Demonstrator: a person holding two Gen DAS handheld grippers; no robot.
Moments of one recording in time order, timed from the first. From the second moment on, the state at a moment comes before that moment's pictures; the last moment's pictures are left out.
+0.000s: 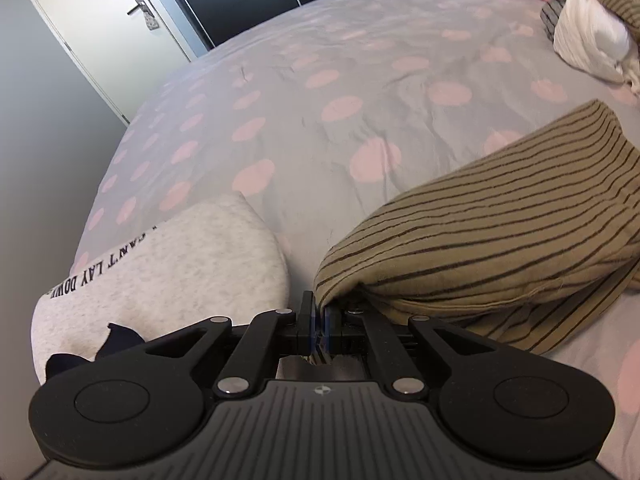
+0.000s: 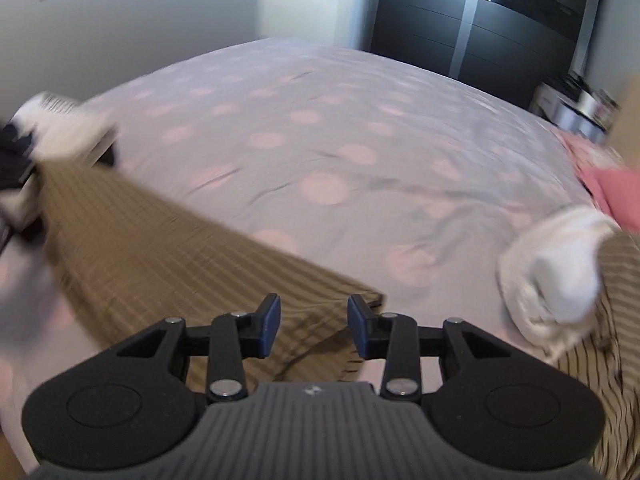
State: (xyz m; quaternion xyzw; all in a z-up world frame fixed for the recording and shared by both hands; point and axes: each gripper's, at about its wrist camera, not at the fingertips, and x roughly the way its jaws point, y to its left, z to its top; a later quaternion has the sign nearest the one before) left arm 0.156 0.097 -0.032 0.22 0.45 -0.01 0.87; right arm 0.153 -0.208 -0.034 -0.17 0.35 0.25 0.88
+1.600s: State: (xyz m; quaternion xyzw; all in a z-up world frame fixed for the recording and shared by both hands) left arm 0.051 -0.009 -0.093 0.52 0.28 -0.15 0.79; right arm 0.152 -0.267 -0.029 -0.13 0.37 0.11 0.91
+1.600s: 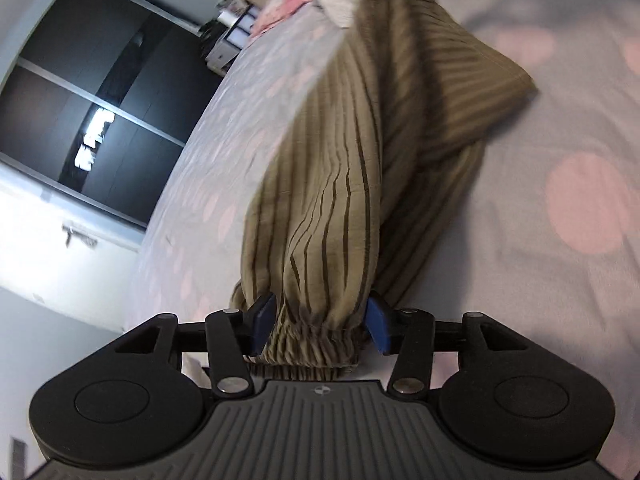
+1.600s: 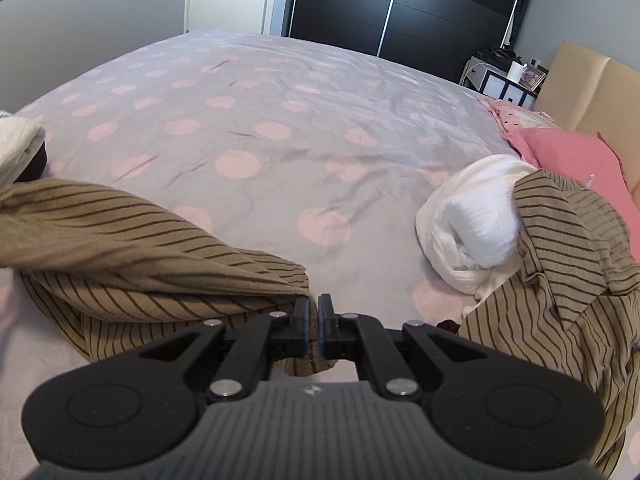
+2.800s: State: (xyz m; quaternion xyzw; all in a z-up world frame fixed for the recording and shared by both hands) left arm 0.058 0.037 0.248 0.16 0.06 -0.05 0.98; right arm -0.002 -0.288 0.220 -0.12 0.00 0.05 0.99
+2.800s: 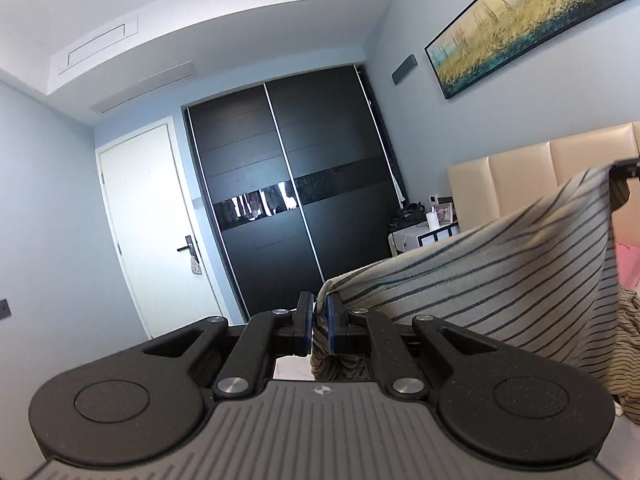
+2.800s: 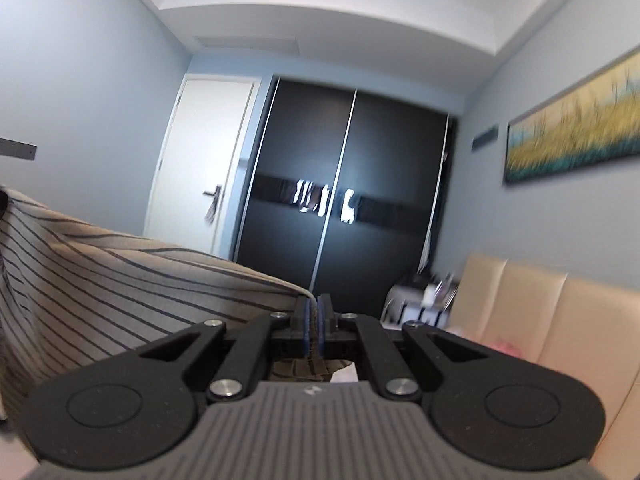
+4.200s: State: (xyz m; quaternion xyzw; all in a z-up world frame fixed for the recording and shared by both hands) left arm -0.042 0.058 0.063 0.20 0.32 -0.19 0.91; right arm -0.065 -0.325 0.102 -0.11 0.14 0.08 0.98
